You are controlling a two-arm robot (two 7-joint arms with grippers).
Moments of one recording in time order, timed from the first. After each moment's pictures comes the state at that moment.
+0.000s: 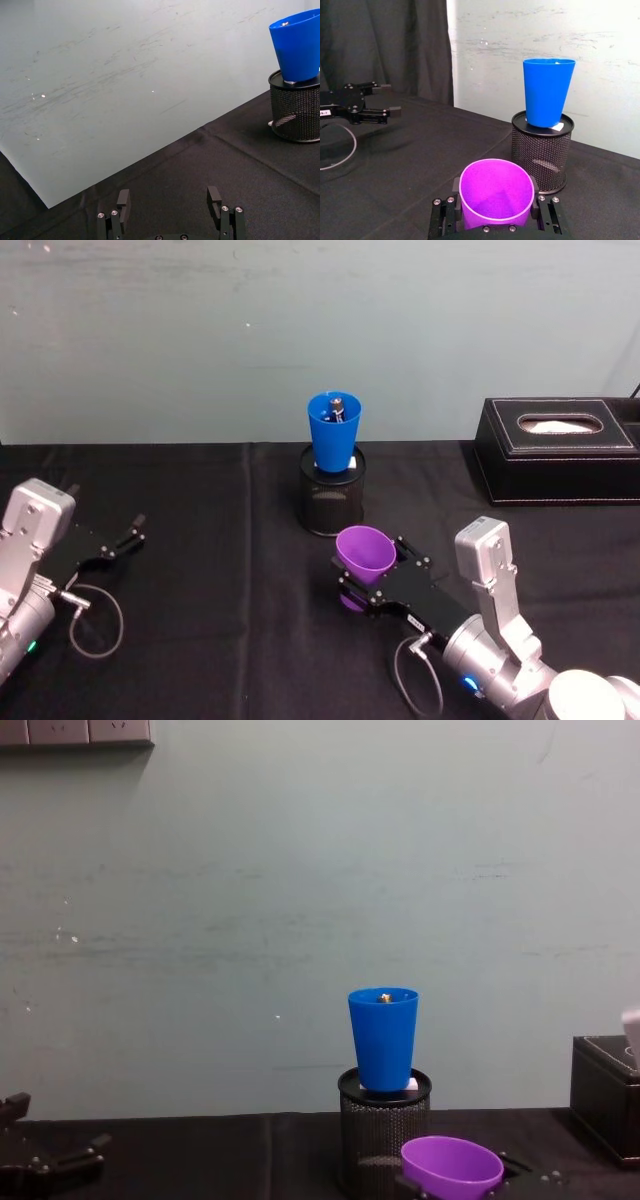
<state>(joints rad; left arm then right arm) -0.20 0.60 0.45 -1.41 -0.25 -0.12 0.03 0.15 0.27 -0.36 -1.34 0.24 -0.21 0.37</state>
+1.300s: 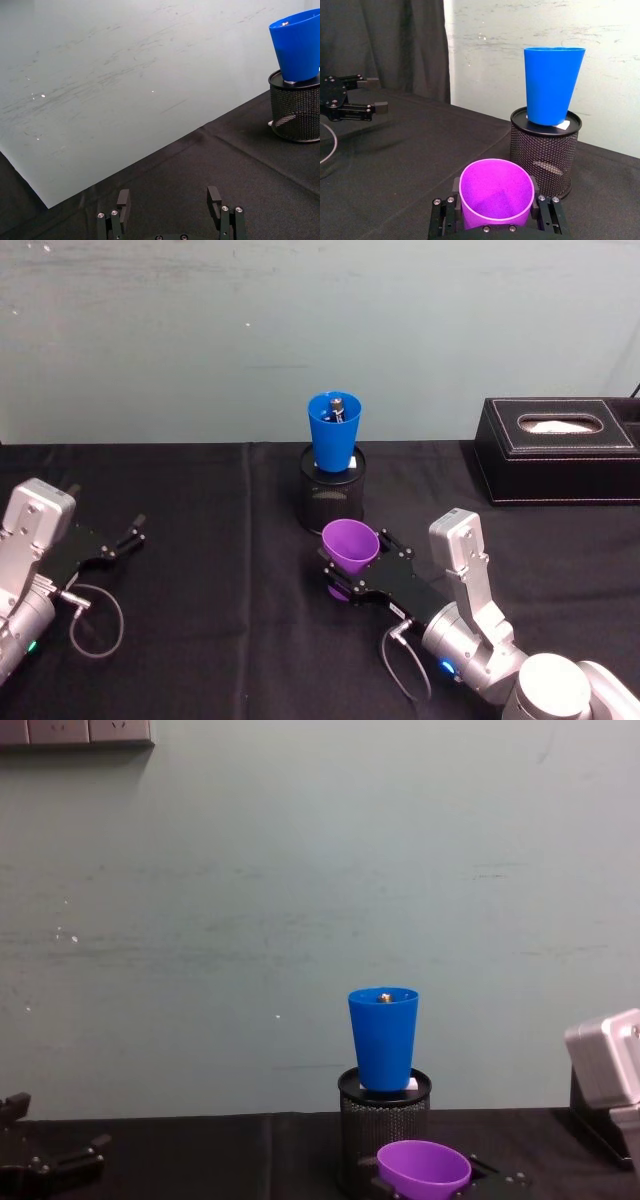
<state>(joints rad) -0.20 0.60 0.45 -1.41 -0.25 -0.12 0.03 0.24 0.19 -0.36 -1.17 0.19 -0.26 0.39</state>
